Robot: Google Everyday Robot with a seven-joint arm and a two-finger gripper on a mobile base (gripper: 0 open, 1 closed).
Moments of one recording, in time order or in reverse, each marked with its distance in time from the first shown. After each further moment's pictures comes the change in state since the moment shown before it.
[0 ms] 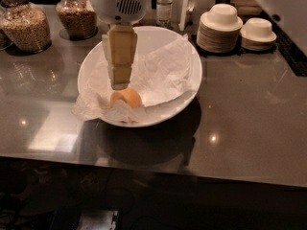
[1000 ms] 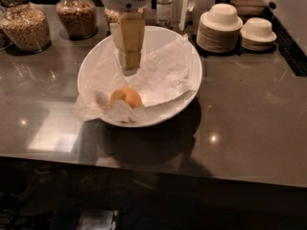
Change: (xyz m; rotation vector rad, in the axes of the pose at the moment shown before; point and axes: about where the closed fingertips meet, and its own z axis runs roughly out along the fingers) arm 0.008 -0.022 -0.008 0.025 -0.029 -0.177
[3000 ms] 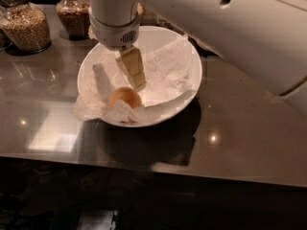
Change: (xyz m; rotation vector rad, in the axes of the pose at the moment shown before) arm 0.050 0.000 0.097 -0.111 0.262 -0.174
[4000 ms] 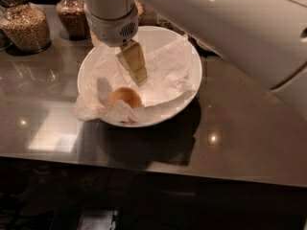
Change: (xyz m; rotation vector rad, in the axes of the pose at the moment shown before) arm 0.003 0.009 -0.015 -0.077 0.055 -0.080
